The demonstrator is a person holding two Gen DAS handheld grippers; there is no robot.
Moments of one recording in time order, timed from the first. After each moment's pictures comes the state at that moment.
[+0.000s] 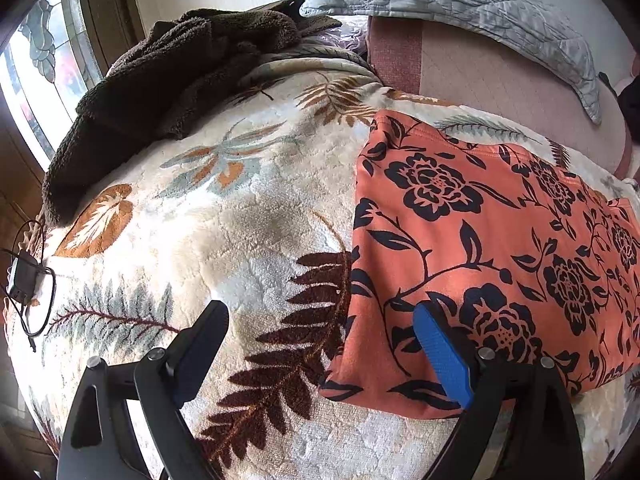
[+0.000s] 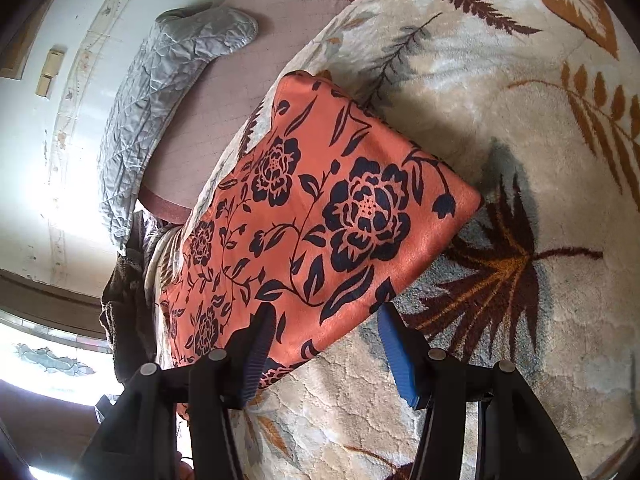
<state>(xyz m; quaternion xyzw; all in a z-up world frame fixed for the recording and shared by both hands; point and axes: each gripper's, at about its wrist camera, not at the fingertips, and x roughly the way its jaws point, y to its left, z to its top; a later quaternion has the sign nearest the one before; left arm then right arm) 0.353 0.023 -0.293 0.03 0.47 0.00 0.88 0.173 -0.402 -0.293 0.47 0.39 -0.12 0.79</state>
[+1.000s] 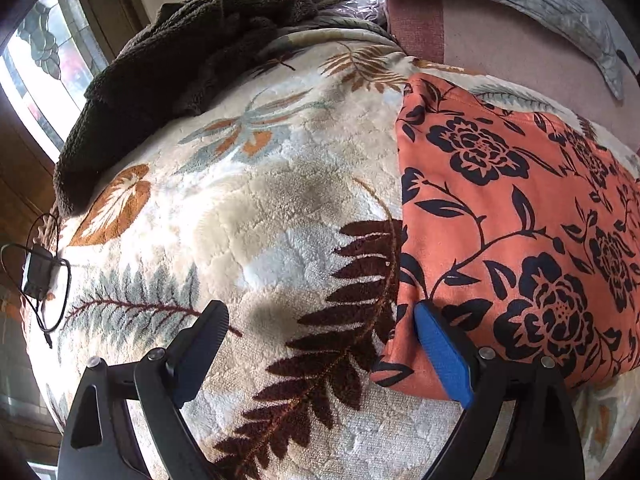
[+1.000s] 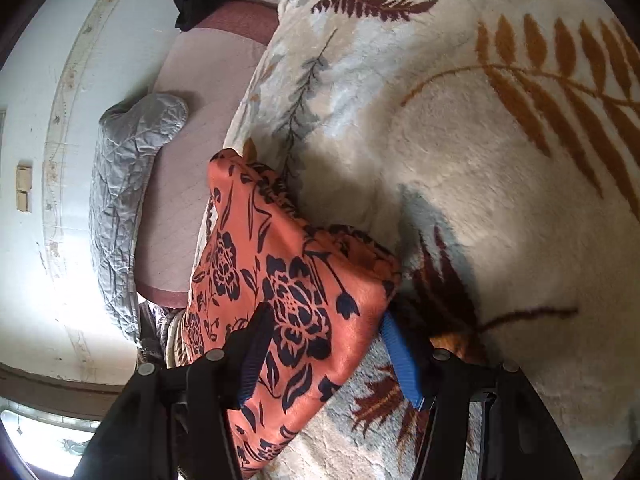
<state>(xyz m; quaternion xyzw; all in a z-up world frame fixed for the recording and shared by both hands) 0.356 0.036 -0.310 0.07 0.49 0.03 0.87 0.160 -0.464 -0.331 0.57 0.31 -0.19 0.74</state>
